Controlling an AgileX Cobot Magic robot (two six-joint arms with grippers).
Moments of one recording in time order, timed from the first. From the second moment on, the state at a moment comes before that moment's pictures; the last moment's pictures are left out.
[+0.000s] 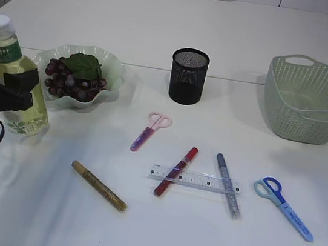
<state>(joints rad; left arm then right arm) -0.18 1.79 -0.47 -0.02 -1.07 -0.07 -0.03 1.30 -1.34 0.02 1.25 0.08</state>
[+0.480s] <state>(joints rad) -0.18 1.90 -0.50 -0.01 -1.07 -0.07 -0.03 1.30 -1.34 0.02 1.25 0.08</state>
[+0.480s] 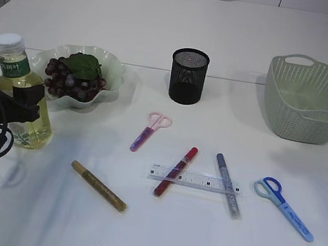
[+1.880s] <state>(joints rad) -0.17 1.93 -0.51 0.02 -1.12 -0.07 -0.03 1.30 -1.34 0.02 1.25 0.08</state>
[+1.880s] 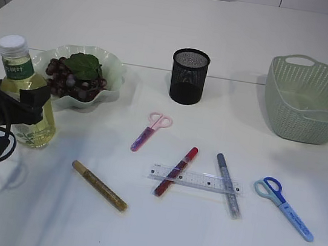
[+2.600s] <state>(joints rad) -0.17 1.88 -0.46 -0.03 -1.09 -0.07 -0.03 1.30 -1.34 0.03 1.25 0.08</state>
